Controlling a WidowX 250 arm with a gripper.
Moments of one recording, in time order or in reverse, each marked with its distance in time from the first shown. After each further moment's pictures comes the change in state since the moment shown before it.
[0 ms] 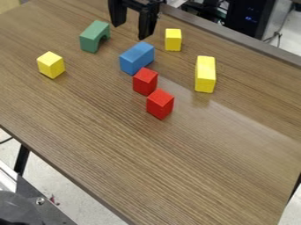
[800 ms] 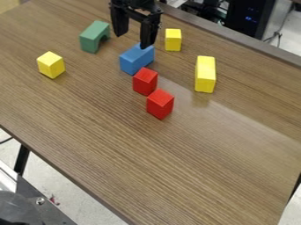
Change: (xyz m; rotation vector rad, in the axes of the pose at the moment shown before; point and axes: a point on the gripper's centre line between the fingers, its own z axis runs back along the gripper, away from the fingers) arm -0.001 0.002 -0.022 -0.018 0.005 -0.001
